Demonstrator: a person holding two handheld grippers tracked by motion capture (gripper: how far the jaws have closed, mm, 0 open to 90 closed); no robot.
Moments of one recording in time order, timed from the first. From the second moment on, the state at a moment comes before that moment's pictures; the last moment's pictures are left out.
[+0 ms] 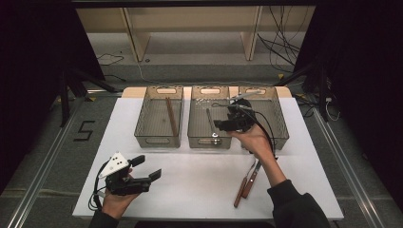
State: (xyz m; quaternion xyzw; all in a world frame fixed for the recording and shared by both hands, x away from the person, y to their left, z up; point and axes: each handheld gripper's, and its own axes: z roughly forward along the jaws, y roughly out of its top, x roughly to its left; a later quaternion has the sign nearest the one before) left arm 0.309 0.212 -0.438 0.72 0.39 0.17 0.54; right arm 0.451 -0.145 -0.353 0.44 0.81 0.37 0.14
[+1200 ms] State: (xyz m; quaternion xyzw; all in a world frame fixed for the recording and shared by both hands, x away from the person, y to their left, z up) left arm 0.309 0.212 -0.437 0.72 0.39 0.17 0.54; right arm 0.360 -0.211 -0.414 0.48 0.80 0.33 0.14
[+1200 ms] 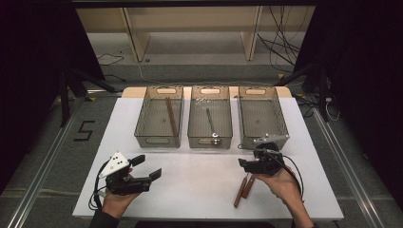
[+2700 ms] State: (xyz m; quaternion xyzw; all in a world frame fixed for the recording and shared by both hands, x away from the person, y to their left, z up) left arm 0.305 0.213 -0.437 0.73 0.39 0.17 0.54; right arm 0.337 -0.225 -0.460 0.46 0.82 0.32 0.11
